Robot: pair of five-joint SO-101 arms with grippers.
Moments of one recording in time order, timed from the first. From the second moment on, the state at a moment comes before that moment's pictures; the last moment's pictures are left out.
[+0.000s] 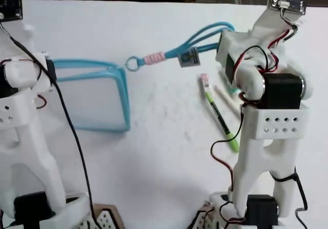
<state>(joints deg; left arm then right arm) -17.5 -8.9 -17.1 100.5 7.0 -2.0 -19.5 -20.0 82.7 -8.4</state>
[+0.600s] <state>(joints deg) -15.7 -7.0 -17.0 92.1 8.7 -24.5 -30.5 -20.0 97.4 2.1</state>
